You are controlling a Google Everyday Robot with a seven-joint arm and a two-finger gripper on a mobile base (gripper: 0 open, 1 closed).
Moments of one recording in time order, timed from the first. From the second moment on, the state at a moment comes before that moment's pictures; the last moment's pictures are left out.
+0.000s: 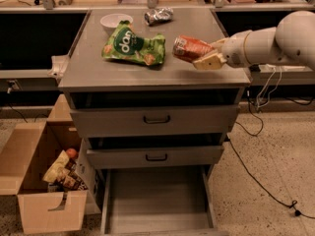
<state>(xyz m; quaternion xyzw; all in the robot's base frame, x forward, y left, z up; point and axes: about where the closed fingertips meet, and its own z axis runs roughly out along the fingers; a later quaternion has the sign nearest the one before) 0.704 -0.180 0.885 -0.40 0.76 0.13 0.49</state>
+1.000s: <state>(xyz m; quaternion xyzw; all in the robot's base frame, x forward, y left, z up) 0.786 -0.178 0.863 -0.38 0.81 0.13 0.43</state>
